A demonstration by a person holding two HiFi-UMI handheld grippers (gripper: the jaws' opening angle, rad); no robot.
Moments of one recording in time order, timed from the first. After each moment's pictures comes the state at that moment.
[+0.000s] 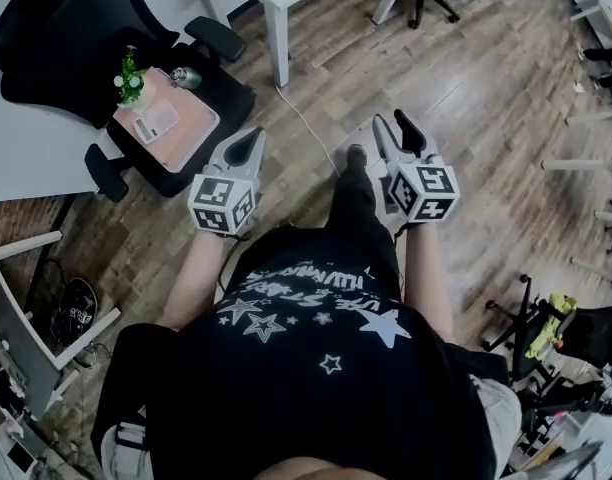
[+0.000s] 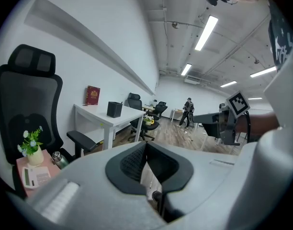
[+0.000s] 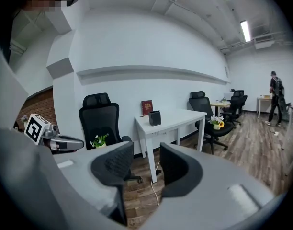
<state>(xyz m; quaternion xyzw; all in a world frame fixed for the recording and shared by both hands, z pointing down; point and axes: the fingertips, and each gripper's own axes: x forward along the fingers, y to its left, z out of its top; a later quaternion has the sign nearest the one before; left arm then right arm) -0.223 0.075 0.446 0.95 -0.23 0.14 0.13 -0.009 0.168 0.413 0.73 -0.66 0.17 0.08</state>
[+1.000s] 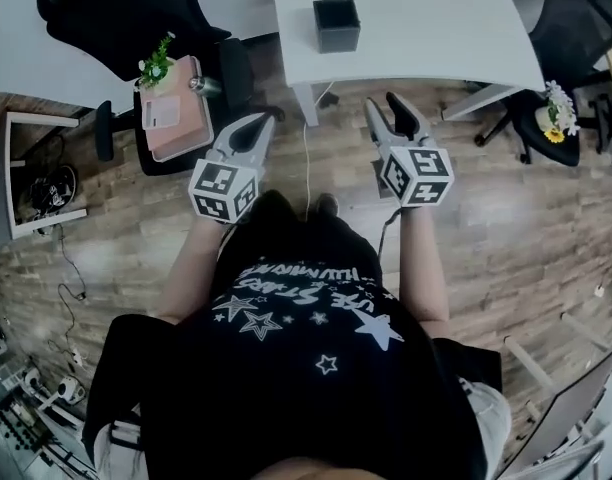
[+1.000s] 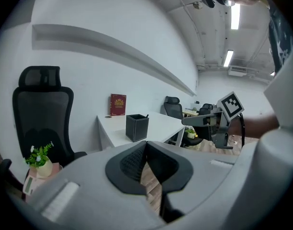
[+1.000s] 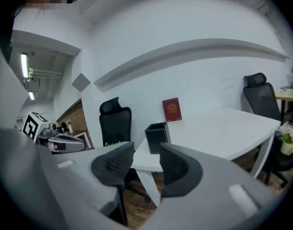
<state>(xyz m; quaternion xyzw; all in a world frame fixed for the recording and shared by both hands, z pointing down) -0.025 -0.147 0.432 0.86 -0.48 0.14 0.13 0.169 -0.193 0.433 0.49 -0.85 0.17 0.07</state>
